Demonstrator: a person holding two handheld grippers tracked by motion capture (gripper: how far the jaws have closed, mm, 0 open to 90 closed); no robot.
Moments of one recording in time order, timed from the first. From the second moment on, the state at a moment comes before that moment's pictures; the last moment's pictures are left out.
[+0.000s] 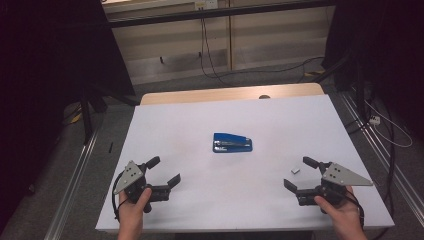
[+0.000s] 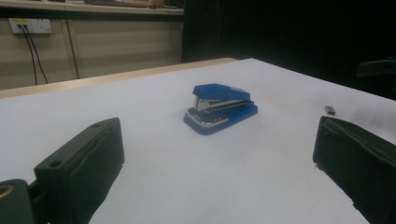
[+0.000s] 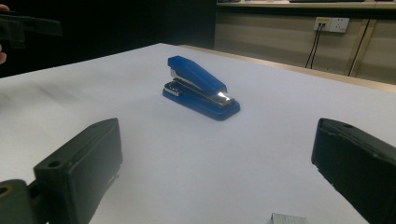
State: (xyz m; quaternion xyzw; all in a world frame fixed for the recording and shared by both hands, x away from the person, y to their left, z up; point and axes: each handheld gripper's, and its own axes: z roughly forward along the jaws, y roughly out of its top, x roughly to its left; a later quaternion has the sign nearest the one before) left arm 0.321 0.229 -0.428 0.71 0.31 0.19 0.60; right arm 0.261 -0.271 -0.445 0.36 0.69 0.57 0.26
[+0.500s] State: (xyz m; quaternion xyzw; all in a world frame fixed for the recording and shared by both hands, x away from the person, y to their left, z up) left arm 0.335 0.214 -0.422 0.71 0.31 0.18 0.61; right arm 0.269 -0.256 -0.436 0.37 0.70 0.55 0.27
